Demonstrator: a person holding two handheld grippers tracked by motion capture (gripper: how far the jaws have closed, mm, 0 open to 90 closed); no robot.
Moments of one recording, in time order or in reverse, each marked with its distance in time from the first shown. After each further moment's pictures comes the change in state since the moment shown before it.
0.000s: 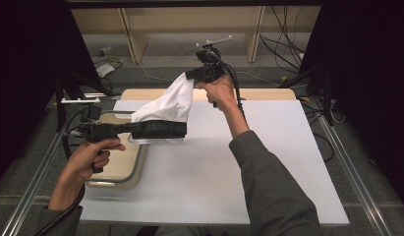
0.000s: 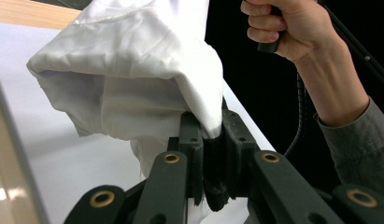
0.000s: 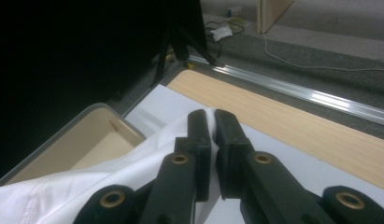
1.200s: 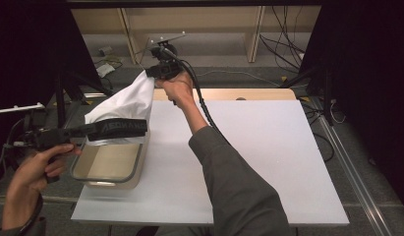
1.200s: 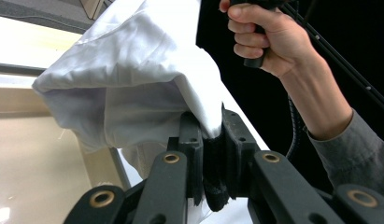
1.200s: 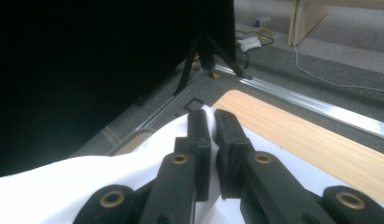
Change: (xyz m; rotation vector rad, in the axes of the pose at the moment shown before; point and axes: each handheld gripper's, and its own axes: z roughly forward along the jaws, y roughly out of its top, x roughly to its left) left arm 0.024 -0.010 -0.097 -0.122 0.057 -0.014; right arm 0.084 0.028 0.059 -0.018 0.065 -0.048
